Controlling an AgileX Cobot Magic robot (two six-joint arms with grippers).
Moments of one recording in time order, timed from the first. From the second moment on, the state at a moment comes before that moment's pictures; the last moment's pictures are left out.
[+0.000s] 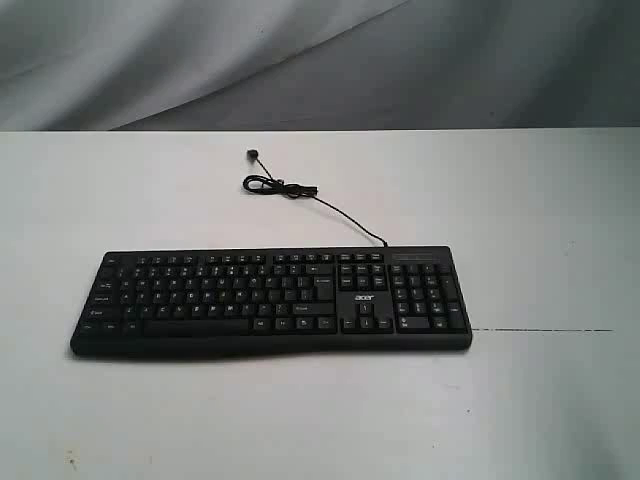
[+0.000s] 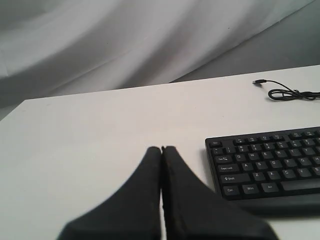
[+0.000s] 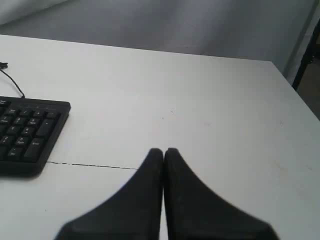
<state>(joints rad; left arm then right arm) 0.13 0.00 0.00 0.17 0.28 -0.04 -0.02 0.09 0.00 -0.06 0.29 -0.05</state>
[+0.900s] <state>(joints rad) 0.13 0.00 0.00 0.17 0.28 -0.04 -0.02 0.09 -0.09 -0.02 0.36 -0.05</state>
